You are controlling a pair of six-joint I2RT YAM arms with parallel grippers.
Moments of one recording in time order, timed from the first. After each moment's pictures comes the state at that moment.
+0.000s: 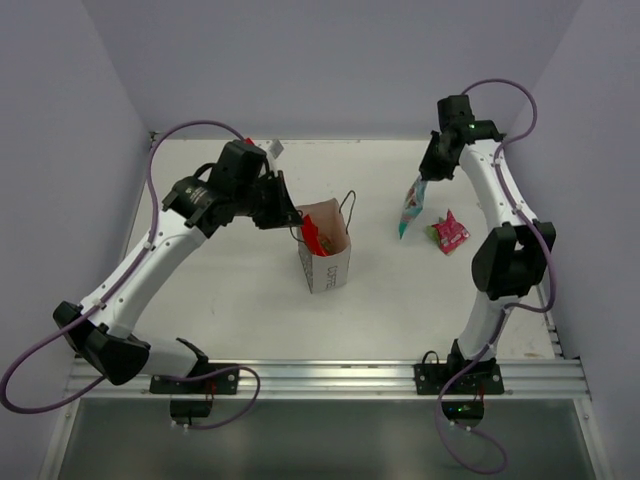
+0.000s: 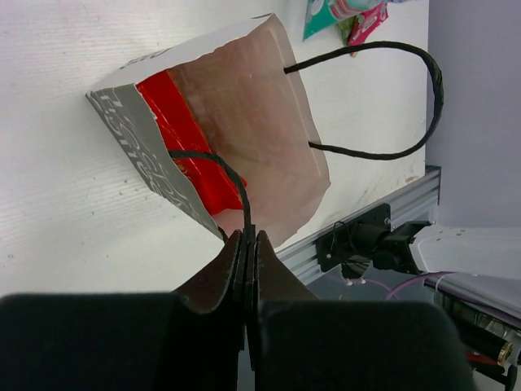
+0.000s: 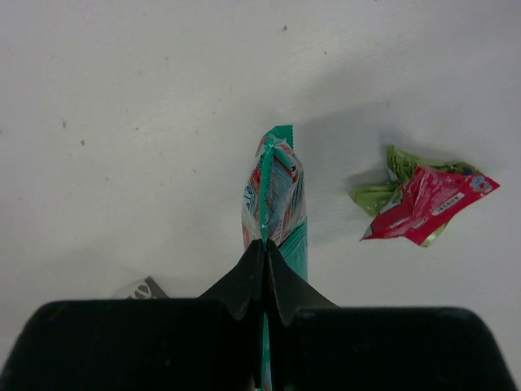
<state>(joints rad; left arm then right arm) -0.60 1.37 1.54 -0.94 0.21 -0.70 0.12 1.87 1.88 -1.03 0.08 0.51</state>
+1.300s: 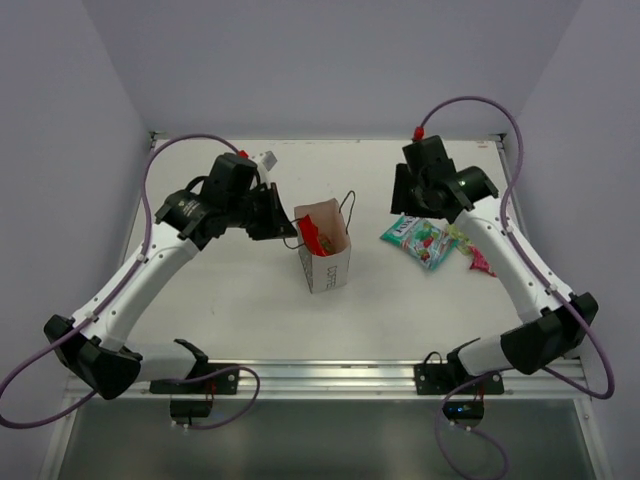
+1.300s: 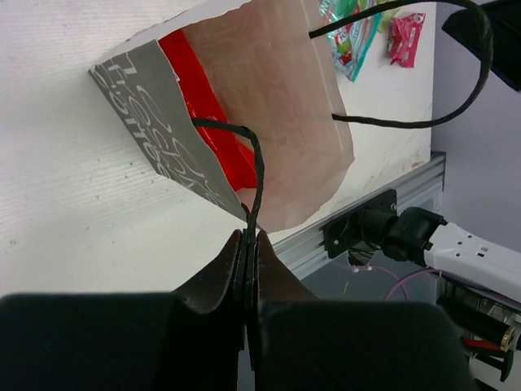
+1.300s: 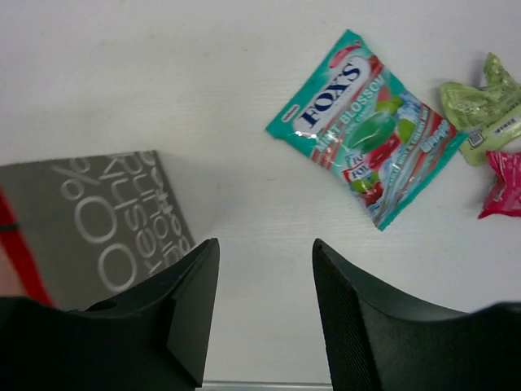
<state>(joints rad) -0.56 1.29 1.42 -0.90 0.26 -0.68 0.42 1.43 1.53 -1.02 0.26 0.49</state>
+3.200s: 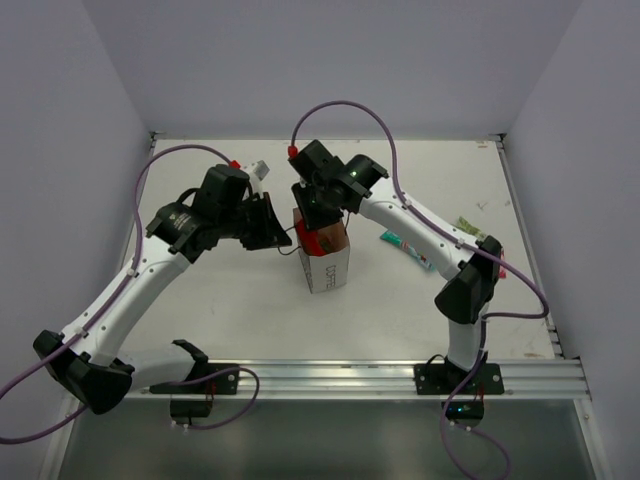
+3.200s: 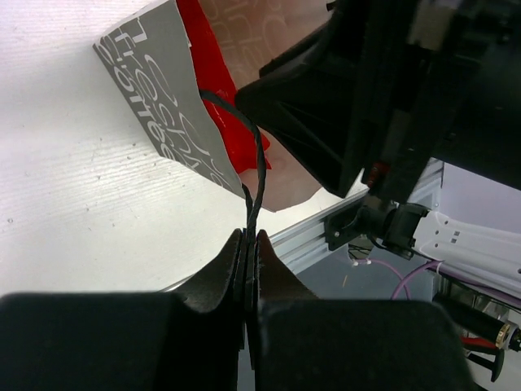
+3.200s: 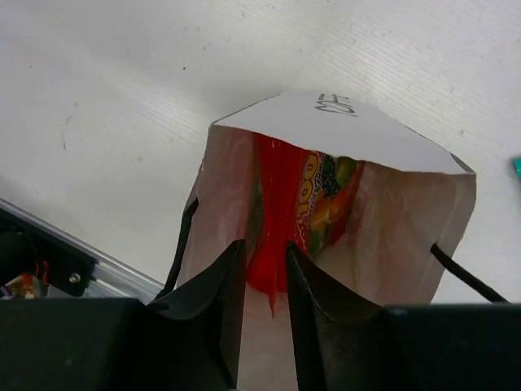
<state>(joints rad) -0.56 1.20 1.33 -0.90 0.26 -0.70 0.86 1.90 2.04 -1.15 0.08 0.43</state>
